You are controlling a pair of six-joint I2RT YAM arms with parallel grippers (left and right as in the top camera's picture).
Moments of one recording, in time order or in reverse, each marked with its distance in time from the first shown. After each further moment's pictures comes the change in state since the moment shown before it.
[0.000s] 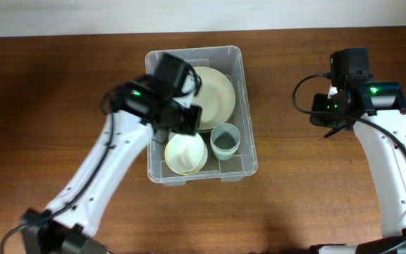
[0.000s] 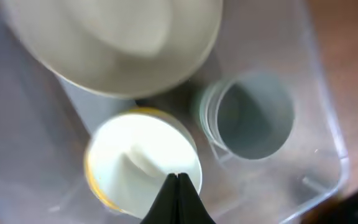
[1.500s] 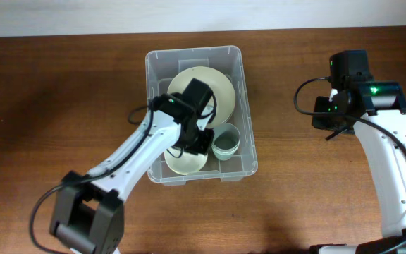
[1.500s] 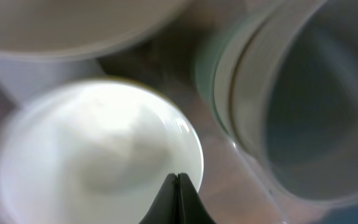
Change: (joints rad) left arm -0.077 0.149 -0.140 0.063 0.009 0.003; right arm -0.001 0.000 0.000 -0.040 0.027 0.000
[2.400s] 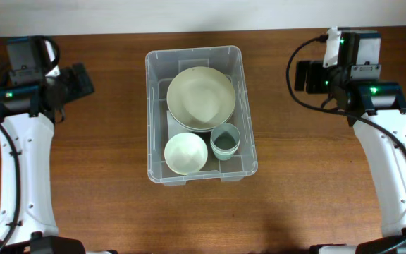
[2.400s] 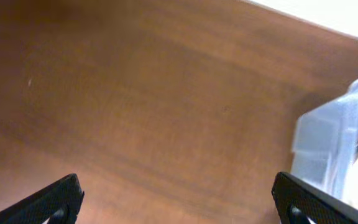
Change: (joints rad) left arm 0.729 -0.237 0.142 0.113 -0.266 0.006; right arm 0.000 0.001 -0.003 0.474 -0.175 -0.222
